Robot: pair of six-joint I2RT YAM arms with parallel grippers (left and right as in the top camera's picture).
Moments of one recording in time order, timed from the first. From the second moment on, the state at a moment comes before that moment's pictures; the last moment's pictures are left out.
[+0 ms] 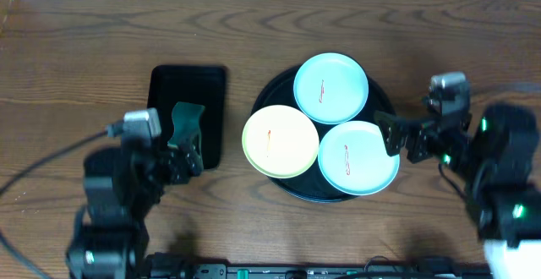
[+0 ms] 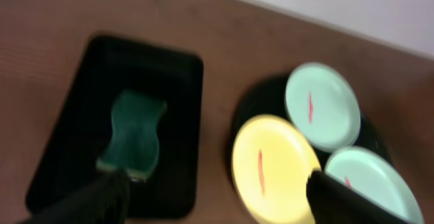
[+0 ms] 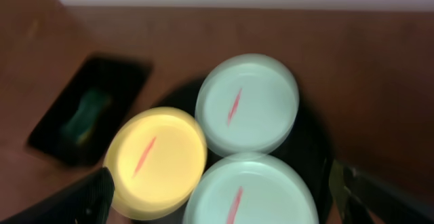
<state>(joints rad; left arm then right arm) -0.01 0.70 0.87 -0.77 0.23 -0.27 0.05 0.96 1.08 -0.77 -0.42 0.04</state>
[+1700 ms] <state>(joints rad) -0.01 1.57 1.06 -0.84 -0.01 -0.20 0.05 1.24 1.29 -0.97 -0.48 0.11</state>
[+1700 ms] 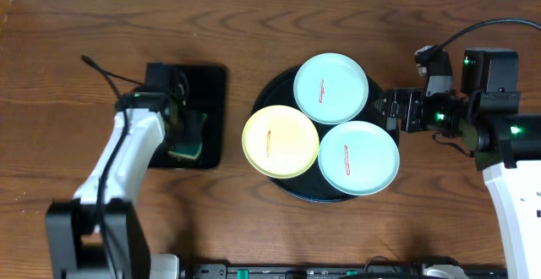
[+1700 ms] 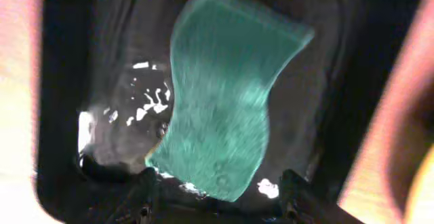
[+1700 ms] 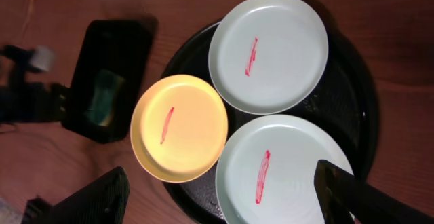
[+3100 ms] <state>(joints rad) -0.01 1.67 1.04 -0.71 -0.03 -0.20 0.05 1.24 1.29 -0.98 -0.46 0.11</state>
